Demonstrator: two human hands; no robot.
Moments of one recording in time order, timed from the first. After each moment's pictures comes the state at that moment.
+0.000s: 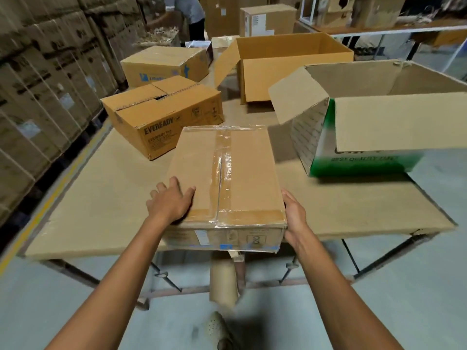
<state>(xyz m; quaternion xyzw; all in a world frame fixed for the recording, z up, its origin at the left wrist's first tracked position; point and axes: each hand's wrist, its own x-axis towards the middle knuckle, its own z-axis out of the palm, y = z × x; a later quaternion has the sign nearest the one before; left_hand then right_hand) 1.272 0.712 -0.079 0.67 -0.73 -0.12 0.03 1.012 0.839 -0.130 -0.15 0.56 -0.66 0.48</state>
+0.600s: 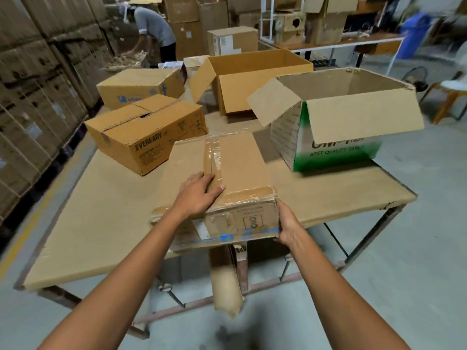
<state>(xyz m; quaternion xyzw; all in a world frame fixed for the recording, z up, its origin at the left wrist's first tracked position) 1.251 0.720 -0.057 0.42 -0.89 -0.15 0.08 1.063 0.885 -0.110 -0.07 0.61 -0.57 0.54</state>
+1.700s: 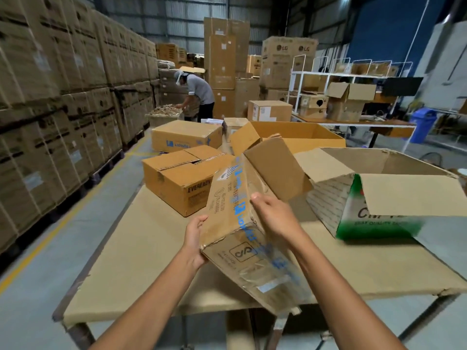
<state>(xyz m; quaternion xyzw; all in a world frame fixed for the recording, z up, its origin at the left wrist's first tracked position) 1.373 0.671 -0.036 0.28 -0.26 -0.84 0.39 1.200 0.770 0.048 -0.52 0.71 -0.42 0.19</state>
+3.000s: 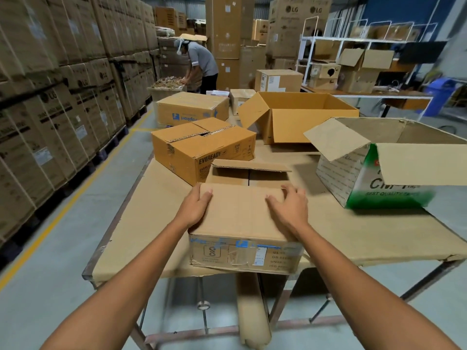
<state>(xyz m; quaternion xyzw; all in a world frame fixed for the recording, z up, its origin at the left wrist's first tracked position) 1.432 0.624 -0.068 0.45 -0.75 -0.38 0.31 1.191 0.760 -0.046 -0.42 0.82 -0.37 0.04</state>
